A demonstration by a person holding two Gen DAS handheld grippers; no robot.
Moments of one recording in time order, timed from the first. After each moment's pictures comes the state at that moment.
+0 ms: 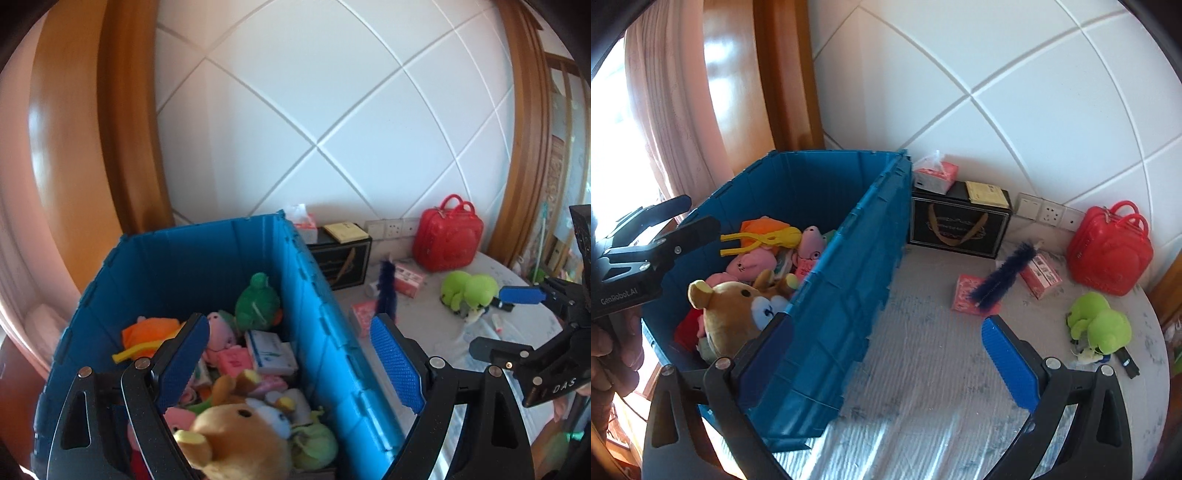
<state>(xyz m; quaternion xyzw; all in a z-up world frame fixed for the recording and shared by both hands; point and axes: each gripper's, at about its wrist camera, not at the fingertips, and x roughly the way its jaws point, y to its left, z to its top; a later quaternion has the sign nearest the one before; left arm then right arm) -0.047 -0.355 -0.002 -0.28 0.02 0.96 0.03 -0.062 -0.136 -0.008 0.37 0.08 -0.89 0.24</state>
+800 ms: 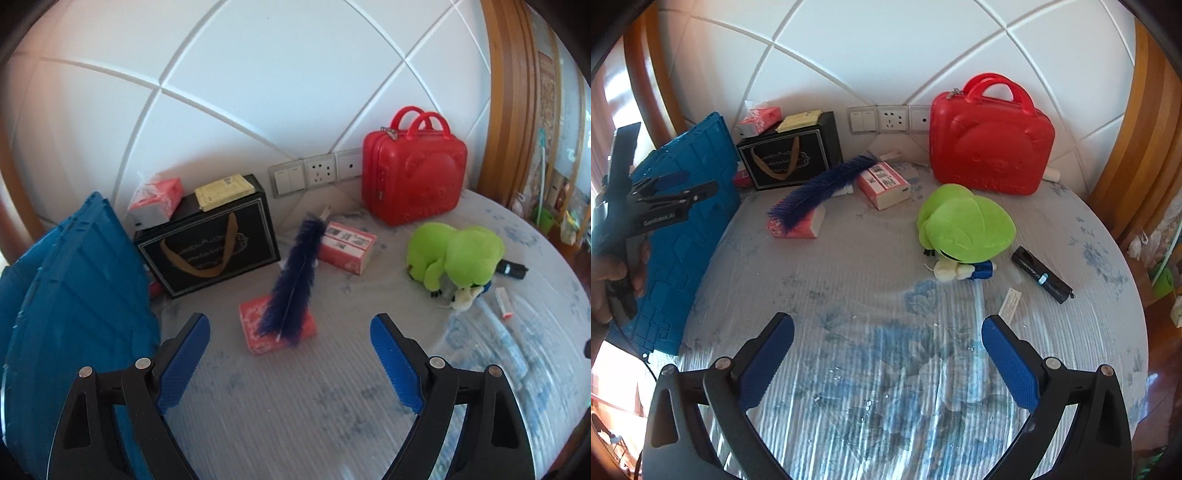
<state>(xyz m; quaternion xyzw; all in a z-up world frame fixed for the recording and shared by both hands) -0.232 -0.090 -0.145 -0.36 0.10 0.92 0.07 -0.132 0.207 -0.126 0.45 0.03 -0.88 0.13</state>
